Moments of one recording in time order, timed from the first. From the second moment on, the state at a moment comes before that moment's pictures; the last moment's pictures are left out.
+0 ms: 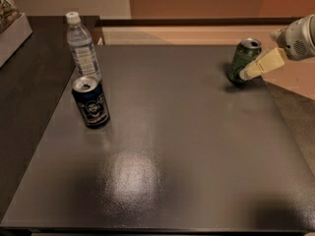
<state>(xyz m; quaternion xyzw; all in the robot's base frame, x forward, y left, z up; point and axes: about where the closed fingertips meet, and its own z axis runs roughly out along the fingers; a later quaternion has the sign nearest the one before) 0.639 -0.281 0.908 -0.41 0.82 0.10 0.39</state>
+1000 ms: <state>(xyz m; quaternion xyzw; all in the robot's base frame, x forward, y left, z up) 0.655 -0.273 0.892 -0.39 0.83 0.12 0.39</state>
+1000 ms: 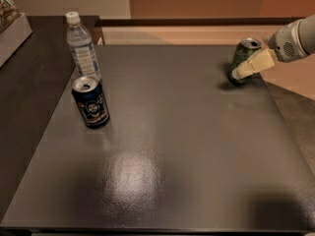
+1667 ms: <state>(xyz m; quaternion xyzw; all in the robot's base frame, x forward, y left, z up) 0.659 -0.268 0.887 -0.39 0.83 0.13 0.38</state>
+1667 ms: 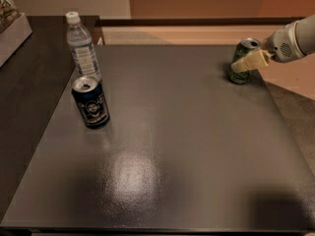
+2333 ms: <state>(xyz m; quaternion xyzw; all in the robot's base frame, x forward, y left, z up) 0.652 -0.248 0.904 -0.42 0.81 0.14 0.39</state>
